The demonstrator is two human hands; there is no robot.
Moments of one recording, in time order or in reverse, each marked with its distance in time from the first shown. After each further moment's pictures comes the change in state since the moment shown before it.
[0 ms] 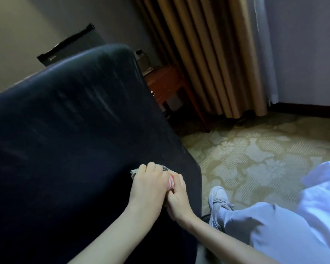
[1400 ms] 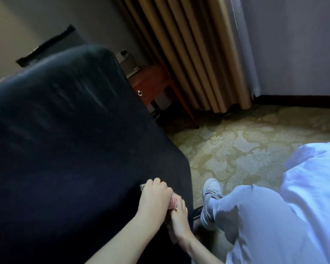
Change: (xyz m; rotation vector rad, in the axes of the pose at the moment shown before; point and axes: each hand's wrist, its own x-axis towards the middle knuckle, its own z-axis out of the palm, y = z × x) left_hand 0.004 0.039 0.053 -0.036 -0.085 0.205; right_hand -0.057 0.071 0.009 -0.106 0.090 0.373
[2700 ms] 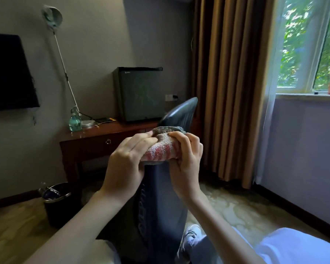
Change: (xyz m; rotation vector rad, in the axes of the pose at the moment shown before) left_hand -0.268 -0.099 -0.046 -0.722 1.383 -0.447; right_hand -0.183 -0.281 0.024 -0.338 0.218 -1.263
